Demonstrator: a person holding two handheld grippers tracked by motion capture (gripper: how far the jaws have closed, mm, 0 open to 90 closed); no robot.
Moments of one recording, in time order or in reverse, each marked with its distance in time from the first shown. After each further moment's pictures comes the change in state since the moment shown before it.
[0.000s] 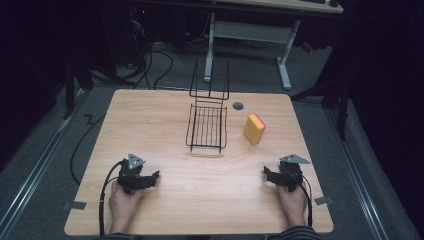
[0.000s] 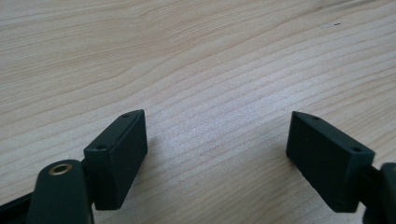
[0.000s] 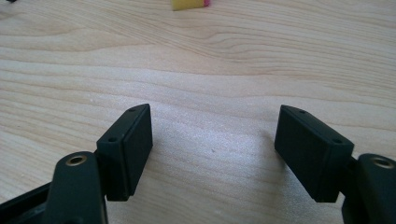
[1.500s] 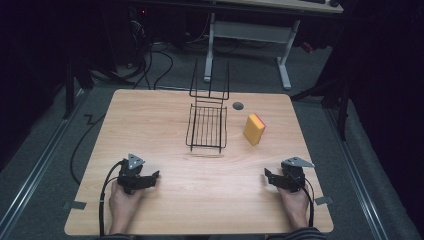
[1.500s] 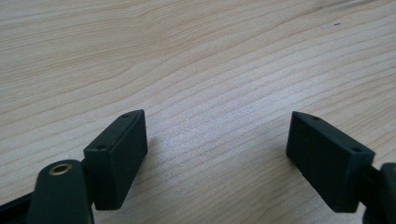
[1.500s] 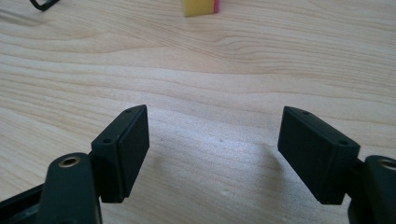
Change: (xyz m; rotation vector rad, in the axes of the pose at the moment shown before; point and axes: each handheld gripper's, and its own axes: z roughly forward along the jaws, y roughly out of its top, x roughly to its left) left arm 0.000 0.000 0.000 0.001 -0.001 0.000; right arm -0.001 -0.006 -0.012 -0.038 0.046 0.004
